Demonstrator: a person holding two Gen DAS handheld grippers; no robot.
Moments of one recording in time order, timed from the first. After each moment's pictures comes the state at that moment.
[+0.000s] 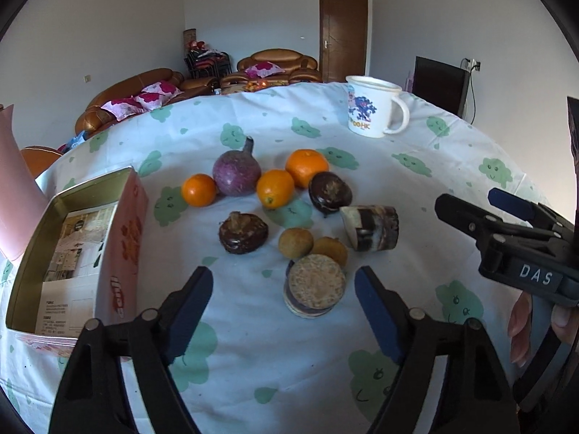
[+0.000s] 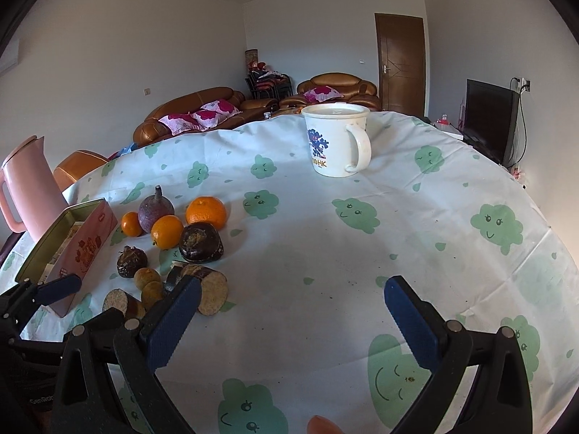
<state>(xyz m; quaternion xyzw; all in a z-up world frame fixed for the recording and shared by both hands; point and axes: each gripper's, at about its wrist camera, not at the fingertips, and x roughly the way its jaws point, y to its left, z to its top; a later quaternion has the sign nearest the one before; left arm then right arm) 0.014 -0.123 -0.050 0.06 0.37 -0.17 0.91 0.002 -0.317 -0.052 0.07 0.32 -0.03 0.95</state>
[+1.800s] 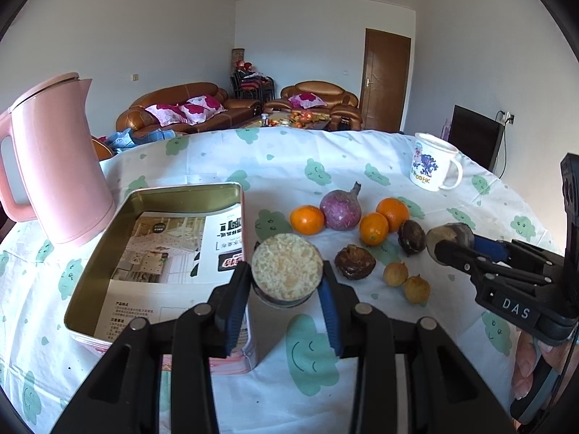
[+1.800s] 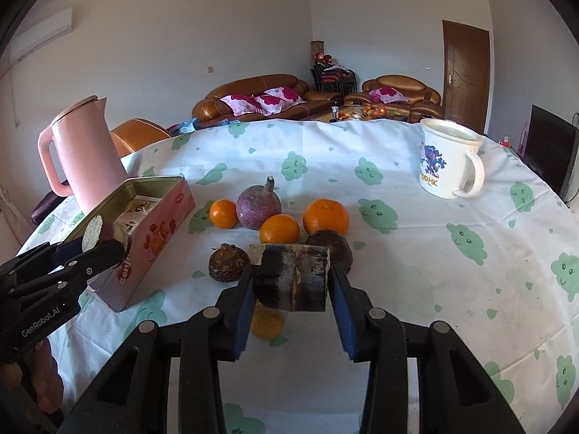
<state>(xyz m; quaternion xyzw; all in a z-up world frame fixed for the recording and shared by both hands) 0.015 -0.023 -0.026 0.01 0.31 -0.09 0.95 0.029 -0.218 -0.039 0.02 0.32 0.10 0.94</state>
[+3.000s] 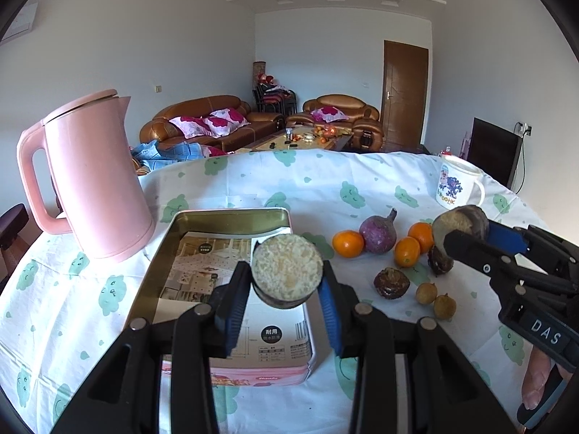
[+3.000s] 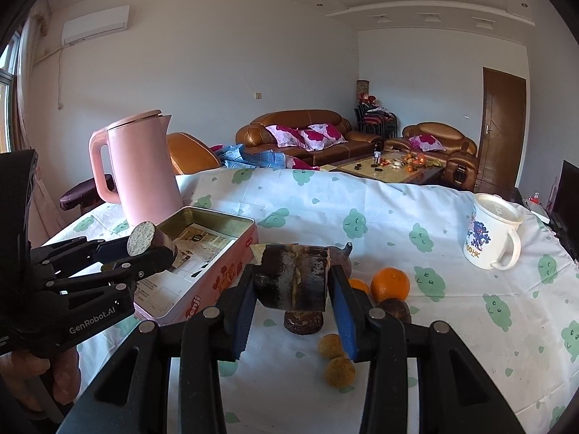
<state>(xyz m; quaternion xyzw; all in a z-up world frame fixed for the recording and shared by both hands) 0.013 0.006 -0.006 0.01 0.28 -0.05 0.96 0.021 -0.169 0.001 -0.02 0.24 0.17 0.95</state>
